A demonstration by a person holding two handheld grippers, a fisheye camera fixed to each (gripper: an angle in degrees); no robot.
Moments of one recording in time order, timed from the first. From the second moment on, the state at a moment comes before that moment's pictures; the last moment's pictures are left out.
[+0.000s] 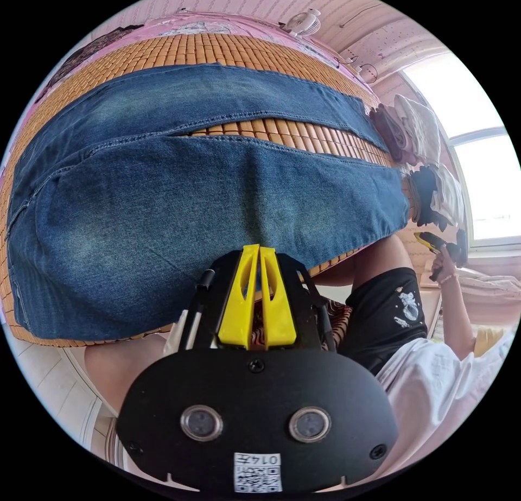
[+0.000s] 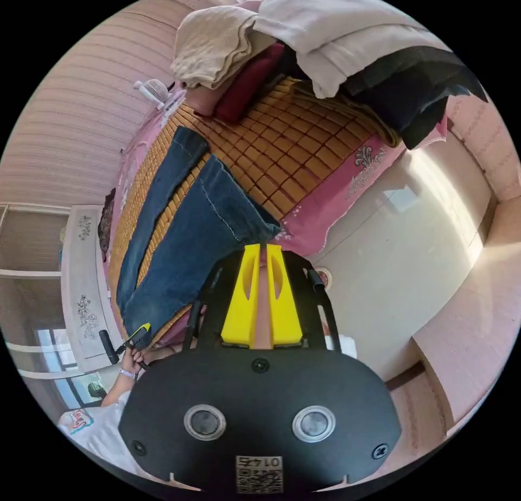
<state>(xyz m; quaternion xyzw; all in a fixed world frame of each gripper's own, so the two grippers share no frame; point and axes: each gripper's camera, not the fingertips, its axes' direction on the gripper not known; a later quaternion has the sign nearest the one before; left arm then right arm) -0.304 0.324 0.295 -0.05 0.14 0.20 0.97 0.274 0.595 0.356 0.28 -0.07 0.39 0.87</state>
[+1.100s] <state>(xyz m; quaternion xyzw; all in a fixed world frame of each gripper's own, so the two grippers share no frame) -0.372 0.325 0.274 -0.04 0.19 0.14 0.97 0.222 0.420 0.373 0.29 0.20 0.32 0.88</state>
